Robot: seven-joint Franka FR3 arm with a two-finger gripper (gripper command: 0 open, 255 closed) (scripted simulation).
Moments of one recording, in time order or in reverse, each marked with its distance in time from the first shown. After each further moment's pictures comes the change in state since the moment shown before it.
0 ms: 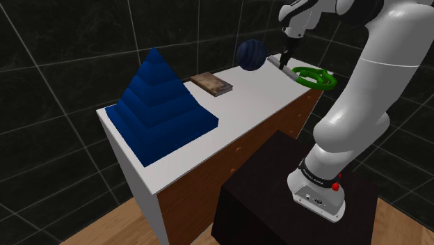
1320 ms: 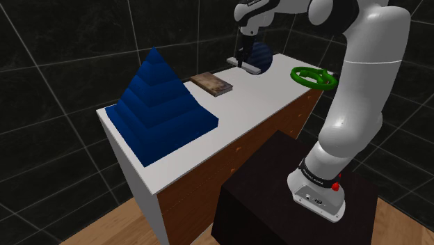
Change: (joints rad) arm 0.213 0.155 0.155 0.191 0.017 -0.036 0.371
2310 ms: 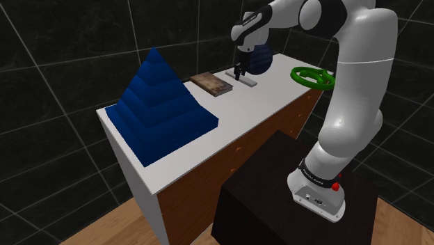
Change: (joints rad) arm -0.007 0.074 0.013 -0.106 0.030 0.177 -0.018
